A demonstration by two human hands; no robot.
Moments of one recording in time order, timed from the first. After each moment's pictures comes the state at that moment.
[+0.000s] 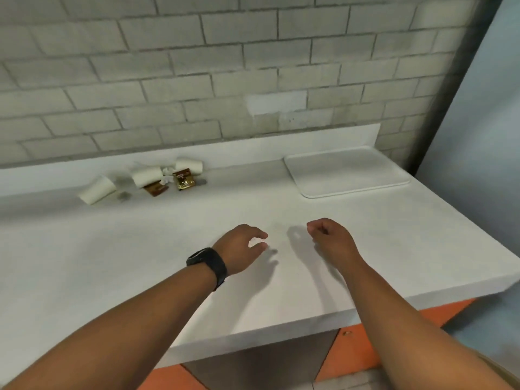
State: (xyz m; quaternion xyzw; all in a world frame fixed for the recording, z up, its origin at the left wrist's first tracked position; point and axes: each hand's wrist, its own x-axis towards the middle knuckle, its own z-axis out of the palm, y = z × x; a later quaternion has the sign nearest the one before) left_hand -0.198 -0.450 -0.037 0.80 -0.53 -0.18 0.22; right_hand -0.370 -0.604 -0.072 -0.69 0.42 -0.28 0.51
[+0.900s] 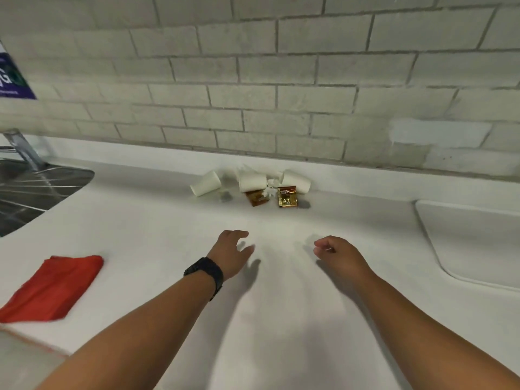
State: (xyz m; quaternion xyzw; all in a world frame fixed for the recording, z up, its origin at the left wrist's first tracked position) left_hand 0.012 -0.359 -0.066 0.90 -0.20 -0.14 0.36; right_hand -0.116 -0.592 -0.088 -0.81 0.27 -0.10 0.51
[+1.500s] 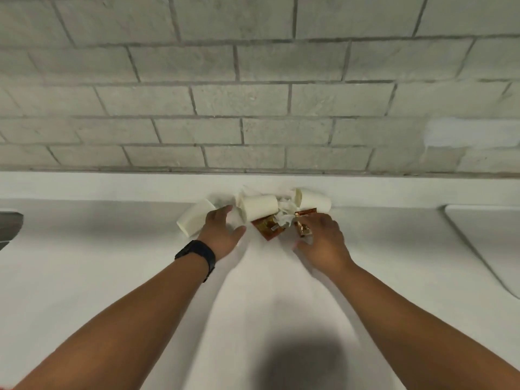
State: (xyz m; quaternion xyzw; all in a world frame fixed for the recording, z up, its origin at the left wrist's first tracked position) left_hand 0.238 -0.383 -0.065 0.90 -0.27 -0.11 0.33; right_hand 0.071 -0.557 -0.079 -0.91 0.28 -0.17 0.24
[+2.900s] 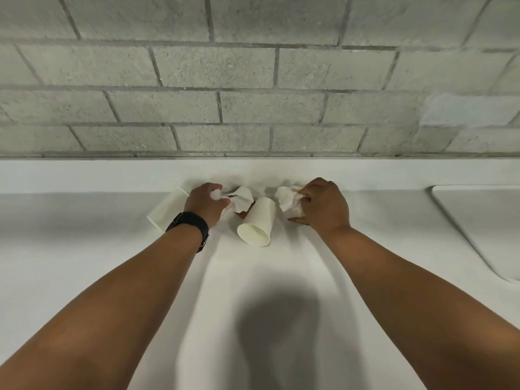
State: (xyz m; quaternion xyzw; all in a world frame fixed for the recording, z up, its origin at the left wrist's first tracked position) left_hand 0.288 -0.433 -0.073 0.89 -0.23 -0.12 0.39; right_hand 0.110 -0.609 -0.072 -0.91 0.33 -0.23 0.14
